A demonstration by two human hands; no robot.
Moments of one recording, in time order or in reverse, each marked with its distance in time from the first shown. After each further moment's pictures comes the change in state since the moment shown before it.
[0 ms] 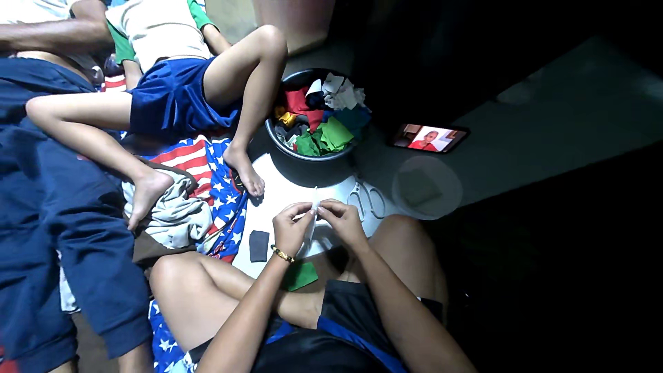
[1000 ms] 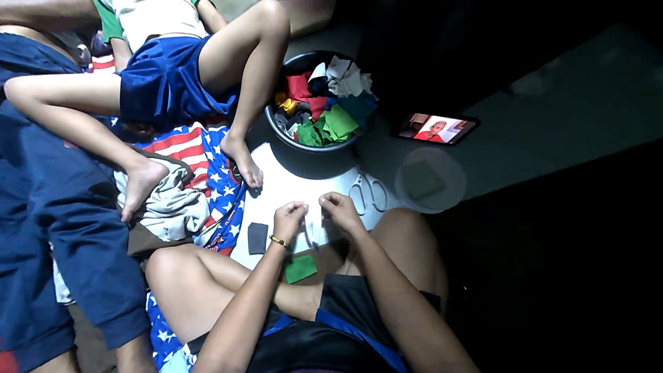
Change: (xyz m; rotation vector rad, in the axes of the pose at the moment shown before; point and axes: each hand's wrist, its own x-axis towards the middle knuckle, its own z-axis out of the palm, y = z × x) left_hand 0.020 -0.043 0.000 -0.131 -0.044 -0.403; right_hand 0.021 0.013 0.000 -0.103 -0.006 0.448
